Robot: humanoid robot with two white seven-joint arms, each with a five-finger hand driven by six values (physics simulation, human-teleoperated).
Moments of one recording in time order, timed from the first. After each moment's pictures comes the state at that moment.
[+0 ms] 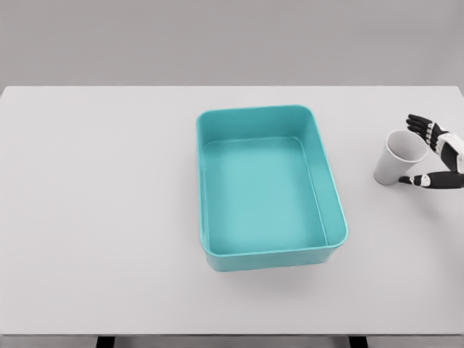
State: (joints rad) left arm 0.06 0.00 0.01 -0.07 0.00 0.04 0.02; right arm -0.40 -0.98 0.83 -1.13 -0.76 -0.61 0.16
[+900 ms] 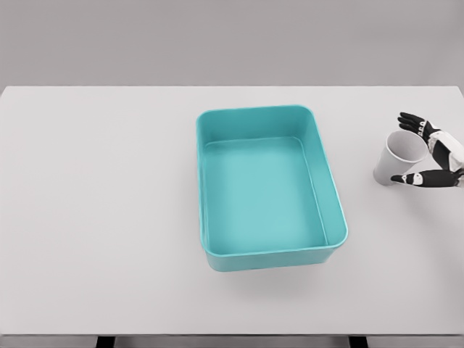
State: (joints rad) left arm 0.06 0.00 0.01 -0.07 0.00 0.04 0.02; right arm -0.41 -0.97 0.83 -1.16 -0.76 -0.61 0.16
